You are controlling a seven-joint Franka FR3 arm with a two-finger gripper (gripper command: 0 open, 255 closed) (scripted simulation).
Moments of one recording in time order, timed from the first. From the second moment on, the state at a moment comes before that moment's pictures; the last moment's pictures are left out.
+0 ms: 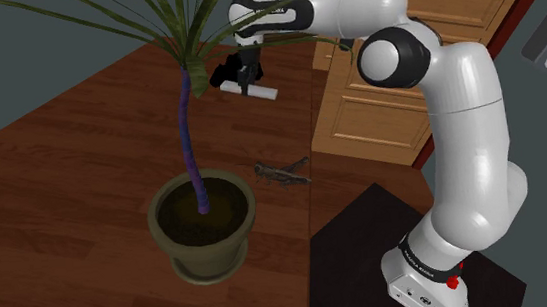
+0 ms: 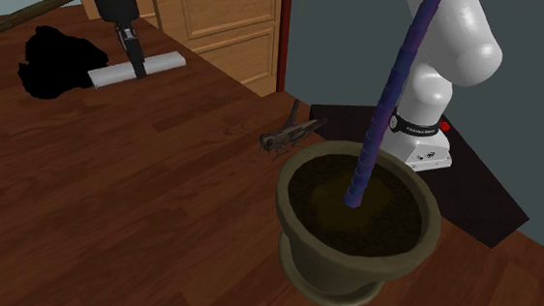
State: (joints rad) arm -0.06 0.67 0.10 -1.14 -0.05 1.79 -0.50
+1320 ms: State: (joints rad) arm -0.06 0.71 0.10 -1.27 -0.05 1.96 -0.50
